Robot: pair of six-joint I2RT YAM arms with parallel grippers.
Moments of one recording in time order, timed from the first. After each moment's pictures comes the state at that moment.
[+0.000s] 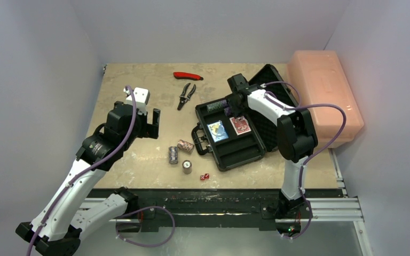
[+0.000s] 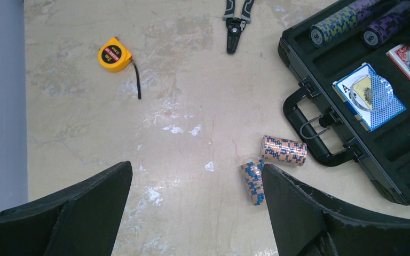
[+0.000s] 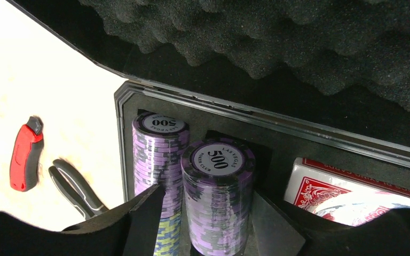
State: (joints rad) left arm -0.52 0.86 1.11 -0.79 -0.34 -0.13; right arm 0.43 1.98 1.54 -0.67 0.32 1.55
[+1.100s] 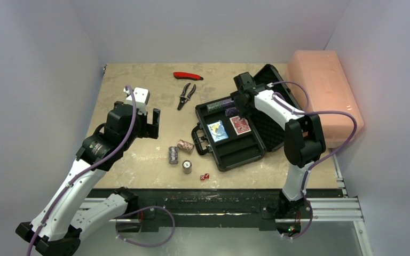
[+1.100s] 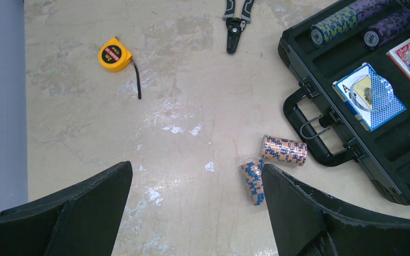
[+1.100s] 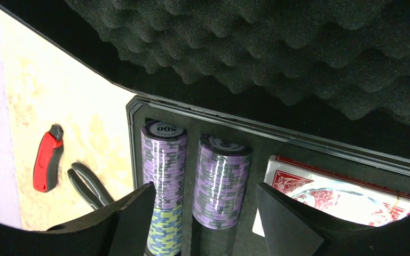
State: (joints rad) left arm -0.52 0.86 1.11 -0.79 -0.34 -0.13; right arm 0.40 1.89 1.48 -0.67 0.32 1.55
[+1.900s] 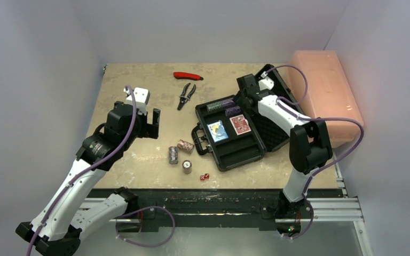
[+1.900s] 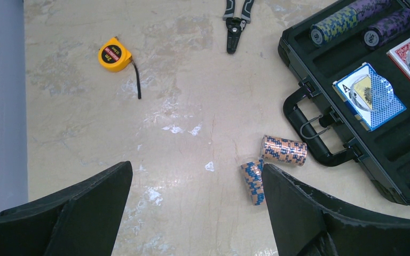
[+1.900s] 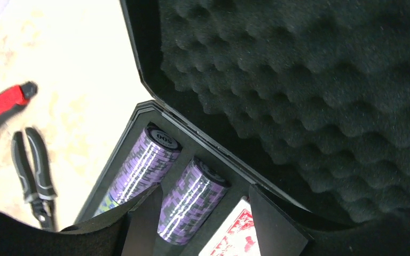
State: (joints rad) left arm -0.52 0.86 1.11 -0.79 -0.34 -0.13; right arm 0.40 1.79 1.38 -0.51 0.43 1.07
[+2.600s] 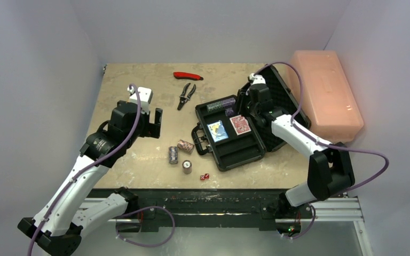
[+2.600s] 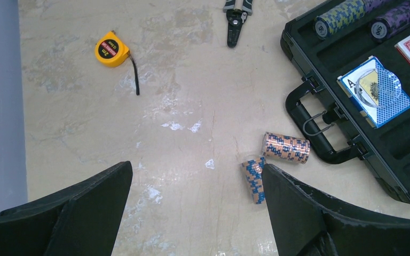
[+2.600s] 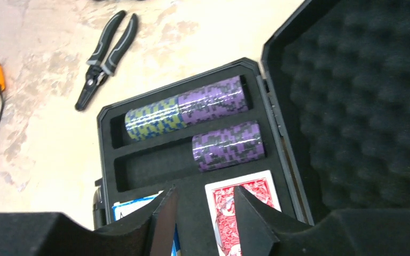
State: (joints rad) left arm -0.52 0.89 1.11 -0.79 -0.34 -0.13; right arm 0.41 1.49 1.06 -0.17 0.08 0.42
